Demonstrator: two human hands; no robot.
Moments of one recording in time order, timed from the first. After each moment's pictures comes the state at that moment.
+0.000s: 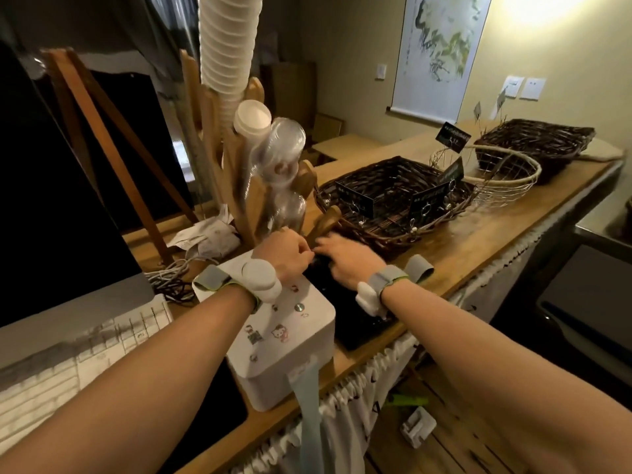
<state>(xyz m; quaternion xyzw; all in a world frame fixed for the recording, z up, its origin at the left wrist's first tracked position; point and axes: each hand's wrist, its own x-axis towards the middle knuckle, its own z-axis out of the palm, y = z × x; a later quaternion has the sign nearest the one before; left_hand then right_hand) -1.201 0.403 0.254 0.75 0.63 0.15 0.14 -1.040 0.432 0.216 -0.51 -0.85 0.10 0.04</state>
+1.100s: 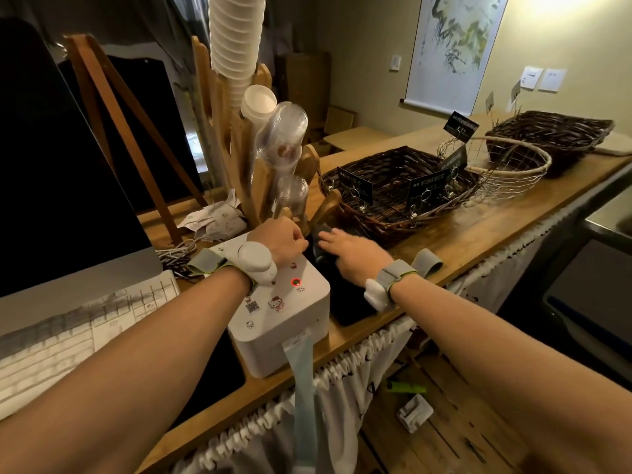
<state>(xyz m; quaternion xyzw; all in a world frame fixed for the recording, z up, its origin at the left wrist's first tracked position) -1.203 0.387 0.249 0.73 0.66 0.12 0.12 -1.022 0.409 0.205 -0.49 -0.87 0.07 0.02</state>
